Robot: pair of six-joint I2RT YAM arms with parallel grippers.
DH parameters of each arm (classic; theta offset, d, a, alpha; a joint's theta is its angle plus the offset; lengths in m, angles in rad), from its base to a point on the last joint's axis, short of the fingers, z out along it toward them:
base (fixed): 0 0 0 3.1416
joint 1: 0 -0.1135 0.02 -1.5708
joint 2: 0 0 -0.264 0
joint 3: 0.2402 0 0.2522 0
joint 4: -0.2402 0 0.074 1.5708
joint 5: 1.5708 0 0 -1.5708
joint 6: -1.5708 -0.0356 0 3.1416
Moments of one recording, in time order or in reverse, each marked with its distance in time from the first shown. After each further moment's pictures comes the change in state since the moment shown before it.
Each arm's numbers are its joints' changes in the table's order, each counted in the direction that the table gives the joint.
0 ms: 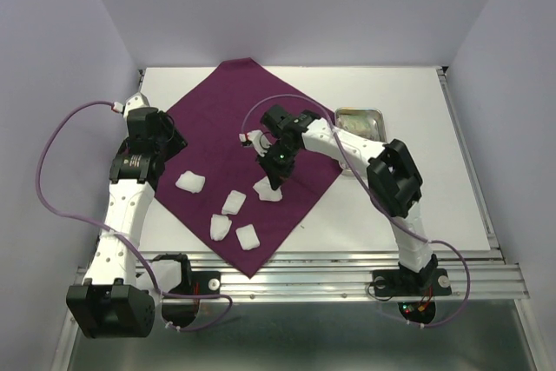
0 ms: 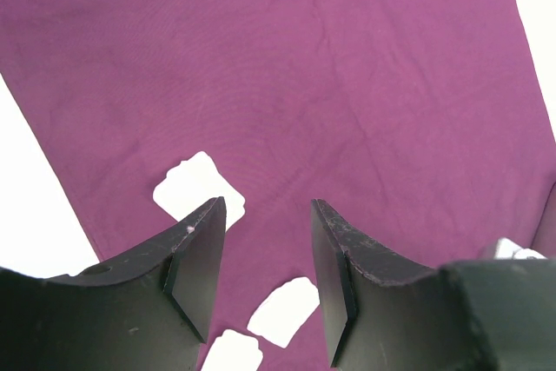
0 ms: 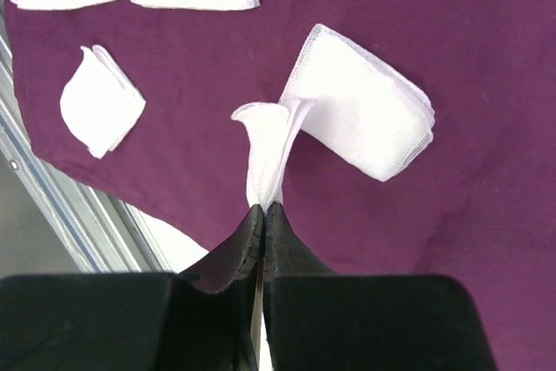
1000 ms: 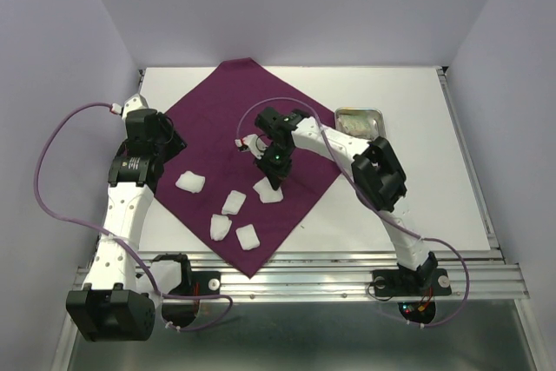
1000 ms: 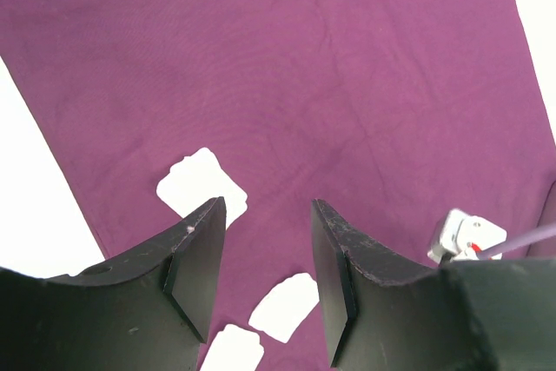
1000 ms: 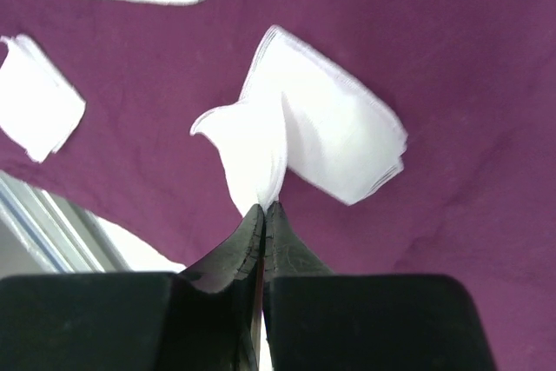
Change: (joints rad) left arm 0.000 0.022 0.000 -0.019 -0.005 0.003; right arm 0.000 -0.162 0.174 -0.116 0.050 0.090
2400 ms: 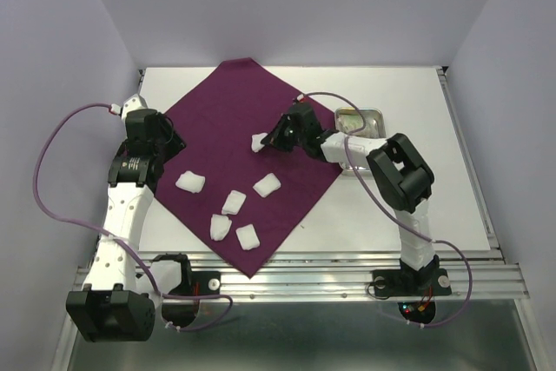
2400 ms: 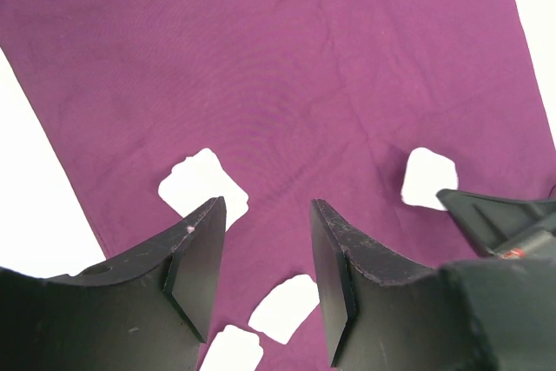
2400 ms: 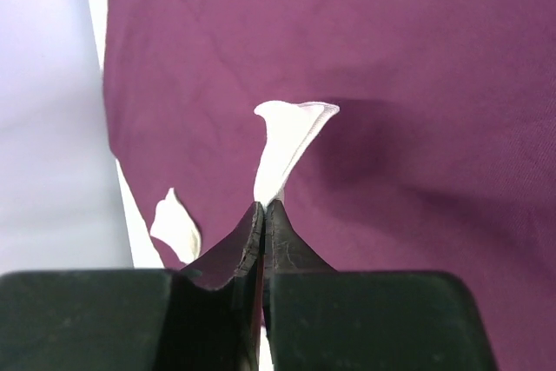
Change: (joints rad) left arm 0.000 0.002 0.000 -0.001 -0.010 0.007; right arm 0.138 0.191 -0.573 1.213 0.291 -1.331
